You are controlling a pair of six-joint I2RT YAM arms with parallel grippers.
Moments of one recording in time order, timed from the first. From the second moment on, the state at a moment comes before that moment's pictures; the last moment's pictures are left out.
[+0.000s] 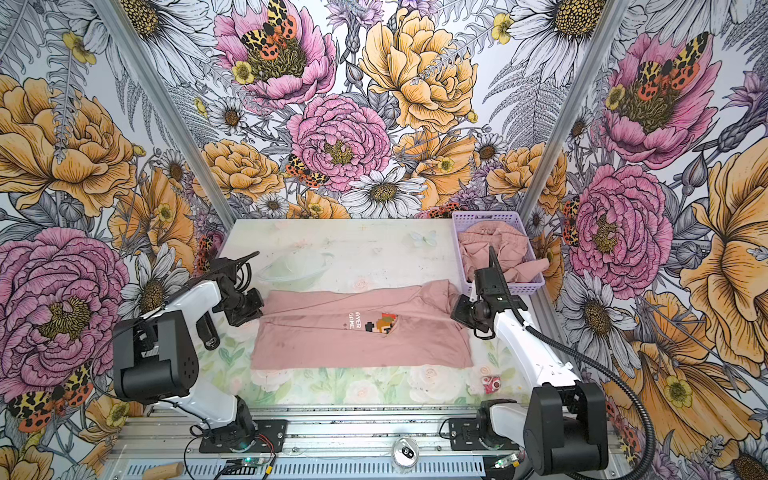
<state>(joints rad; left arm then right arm) 0.21 1.60 0.99 -0.72 0.17 -0.38 0.04 1.19 0.80 -0.72 -0.22 0.49</state>
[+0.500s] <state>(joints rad) 0.21 1.64 0.99 -0.72 0.14 -0.37 0.00 1.18 0.76 -0.74 -0.18 0.52</state>
